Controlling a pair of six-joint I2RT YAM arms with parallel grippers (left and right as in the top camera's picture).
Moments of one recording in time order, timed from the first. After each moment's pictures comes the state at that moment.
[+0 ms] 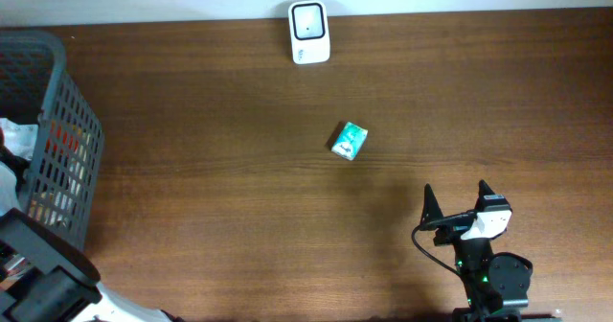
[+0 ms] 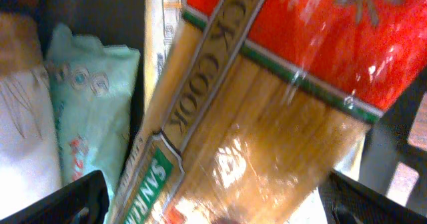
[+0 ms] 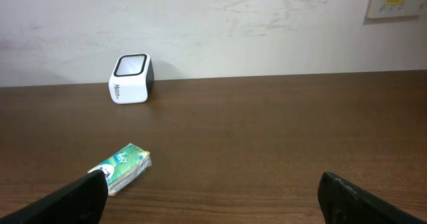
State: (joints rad) left arm 0.74 1.91 1.45 -0.70 -0.01 0.64; right arm 0.00 0.02 0.01 -0.07 -0.07 0.08
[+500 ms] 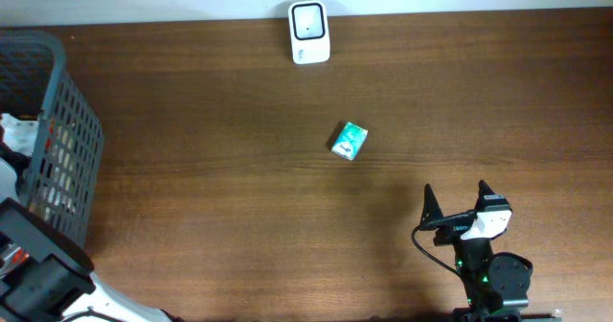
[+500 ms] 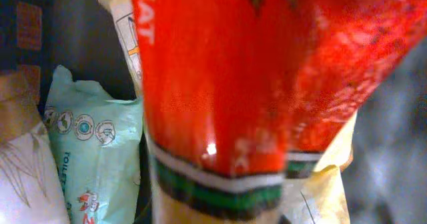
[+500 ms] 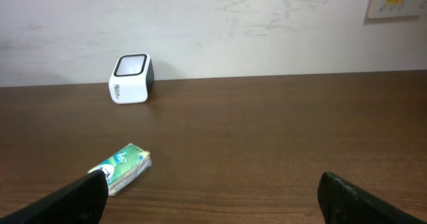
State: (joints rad) left arm 0.74 1.99 1.48 -0.63 0.00 0.70; right arm 0.00 0.02 0.01 -0.07 -0.07 0.08
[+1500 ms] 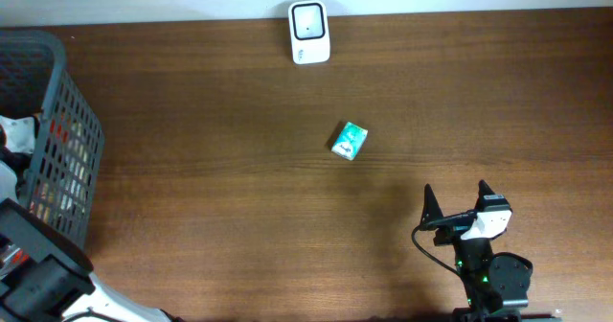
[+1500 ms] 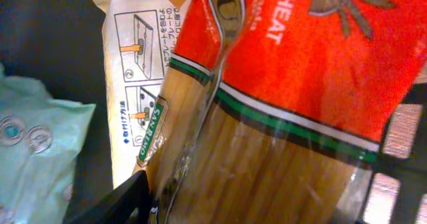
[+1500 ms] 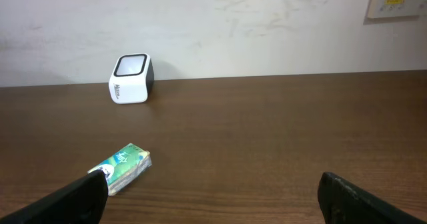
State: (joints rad) left arm 0.75 1.98 1.46 -0.62 0.18 0.49; right arm 0.00 0.02 0.01 -0.07 -0.07 0.08
